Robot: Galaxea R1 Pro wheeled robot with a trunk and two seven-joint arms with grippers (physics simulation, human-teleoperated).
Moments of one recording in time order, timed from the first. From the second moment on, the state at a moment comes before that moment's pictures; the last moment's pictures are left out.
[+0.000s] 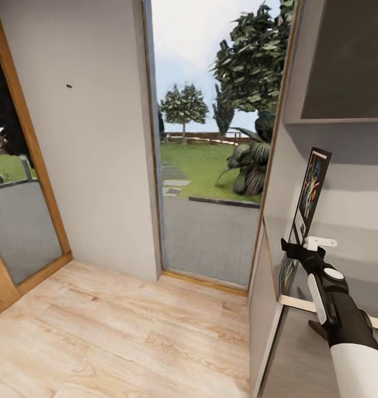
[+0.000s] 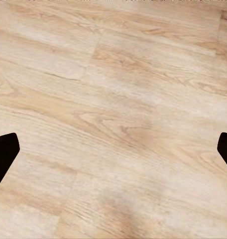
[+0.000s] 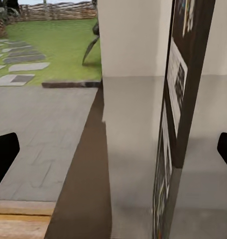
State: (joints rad) left arm 0.03 -0.03 0.02 -0.67 -0.01 -0.22 -0.01; right arm -0.61 -0.13 -0.27 -1.17 0.01 0.29 0.06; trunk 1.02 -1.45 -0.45
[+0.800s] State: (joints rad) left arm 0.03 -0.03 0.02 -0.67 -0.01 -0.22 -0.01; right arm -0.61 -0.16 -0.34 -1.01 0.01 0.23 0.06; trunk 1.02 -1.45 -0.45
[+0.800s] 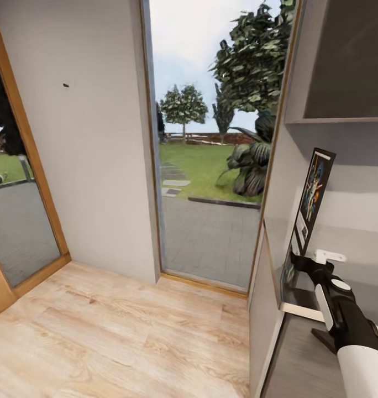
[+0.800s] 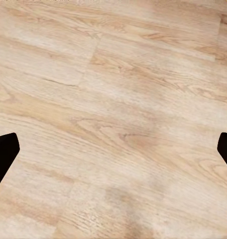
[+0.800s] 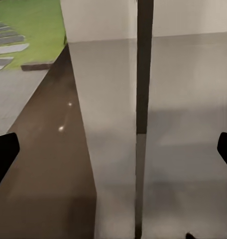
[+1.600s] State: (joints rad) left arm 0.03 -0.03 0.02 -0.67 -0.01 -0.22 -0.01; right arm -0.61 -0.17 -0.35 -1.01 0.00 0.23 0.06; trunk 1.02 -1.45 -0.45
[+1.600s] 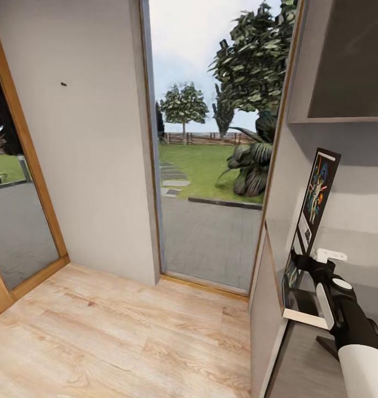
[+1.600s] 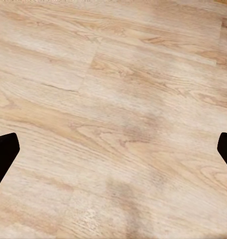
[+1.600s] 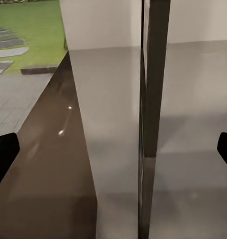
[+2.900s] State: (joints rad) left arm 0.03 -0.03 0.02 -0.67 -0.01 -0.22 -0.01; right arm -0.61 -0.17 -0.35 -1.01 0.00 0.23 0.06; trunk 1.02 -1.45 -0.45
